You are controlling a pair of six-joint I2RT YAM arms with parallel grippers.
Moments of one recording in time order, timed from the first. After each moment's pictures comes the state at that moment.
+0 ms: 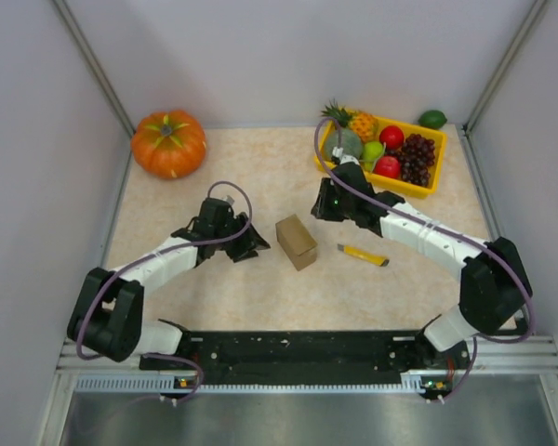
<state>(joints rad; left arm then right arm) -0.38 1.30 0.67 -0.20 0.31 -0.86 0.67 1.49 1.13 -0.31 0.07 0.61</state>
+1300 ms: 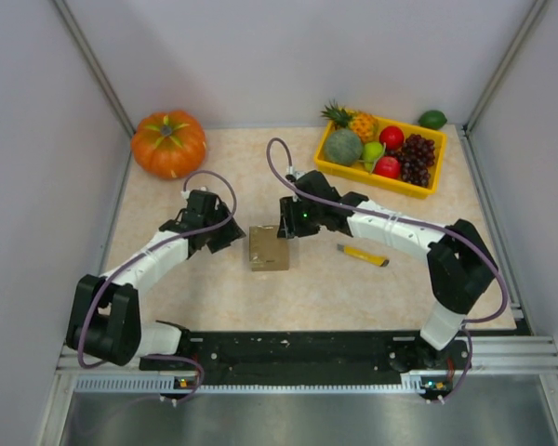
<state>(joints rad) -0.30 1.35 0.77 -0.34 0.05 -0.79 0.78 1.71 1.26 -0.36 -0.15 0.52</state>
